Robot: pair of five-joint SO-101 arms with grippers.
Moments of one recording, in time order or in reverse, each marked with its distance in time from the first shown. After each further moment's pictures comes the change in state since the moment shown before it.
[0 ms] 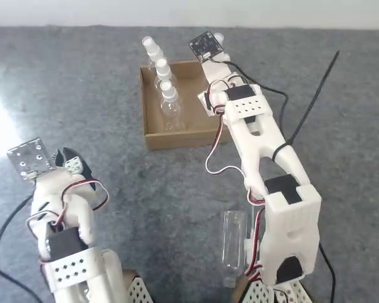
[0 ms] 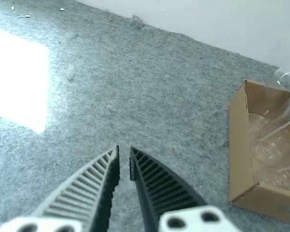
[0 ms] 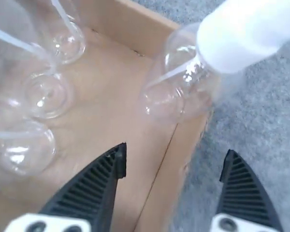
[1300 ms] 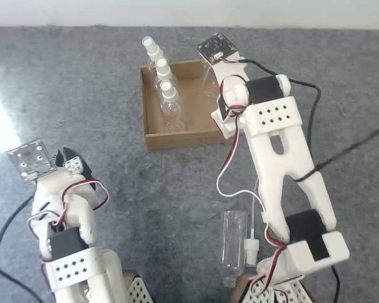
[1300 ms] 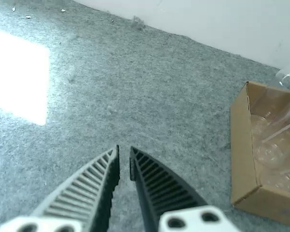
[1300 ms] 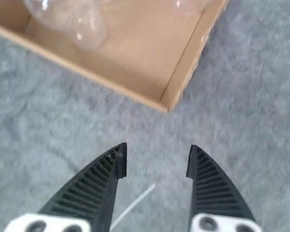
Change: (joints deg) left arm -0.2 0.0 1.5 -2.0 0.0; right arm -0.2 -24.3 0.0 42.1 0.0
